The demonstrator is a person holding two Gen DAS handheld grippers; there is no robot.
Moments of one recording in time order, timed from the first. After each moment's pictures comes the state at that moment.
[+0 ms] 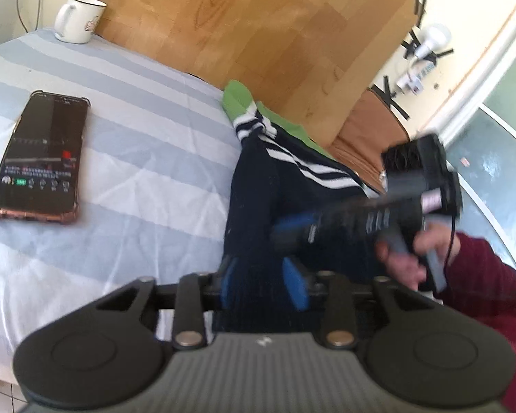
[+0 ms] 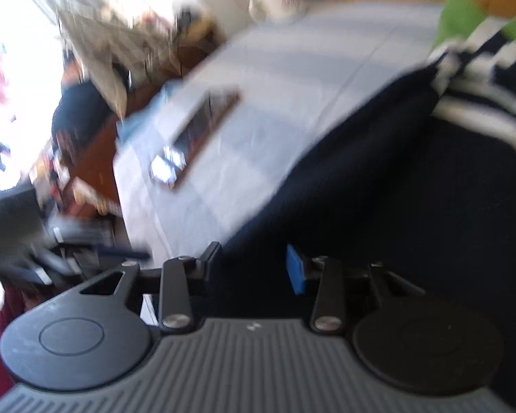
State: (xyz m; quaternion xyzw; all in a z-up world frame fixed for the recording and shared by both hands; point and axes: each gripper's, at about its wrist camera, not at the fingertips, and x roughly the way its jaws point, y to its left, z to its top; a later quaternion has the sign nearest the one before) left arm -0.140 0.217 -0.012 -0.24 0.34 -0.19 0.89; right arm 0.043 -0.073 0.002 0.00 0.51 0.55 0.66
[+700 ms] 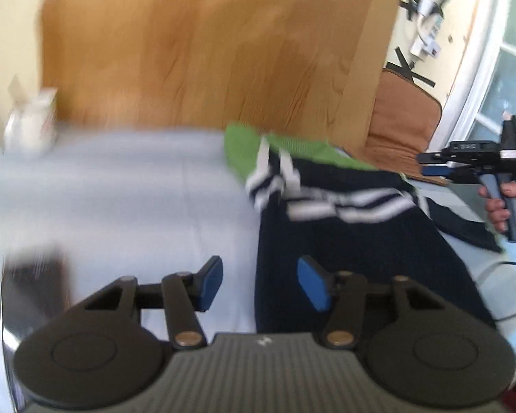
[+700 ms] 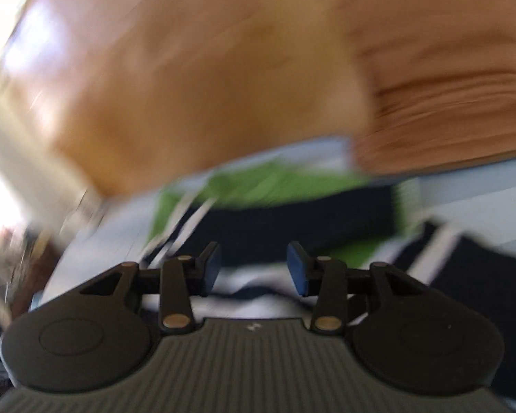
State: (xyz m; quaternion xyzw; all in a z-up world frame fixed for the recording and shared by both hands) left arm -0.021 0.165 0.039 -0.05 0.32 -0.15 0.94; right arm 0.167 -0.331 0.050 0.21 0.38 0.19 0.88
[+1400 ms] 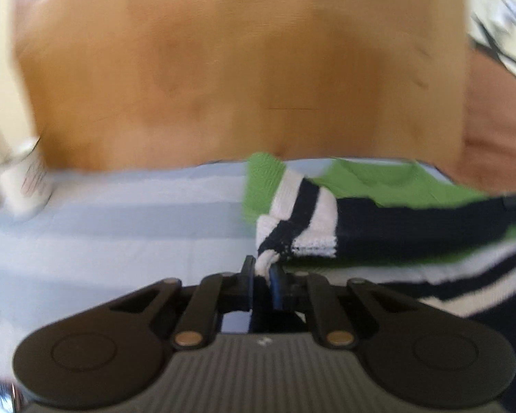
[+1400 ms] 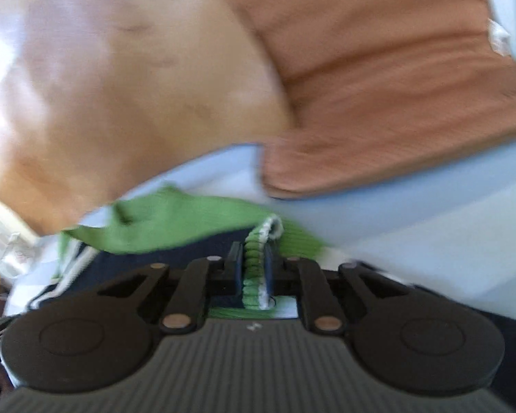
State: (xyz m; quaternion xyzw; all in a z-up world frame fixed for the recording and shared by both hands) left arm 0.108 0.123 0.007 -0.03 0.32 -0.01 0.95; right arm 0.225 -0.323 0.001 0.20 0.40 0.18 0.87
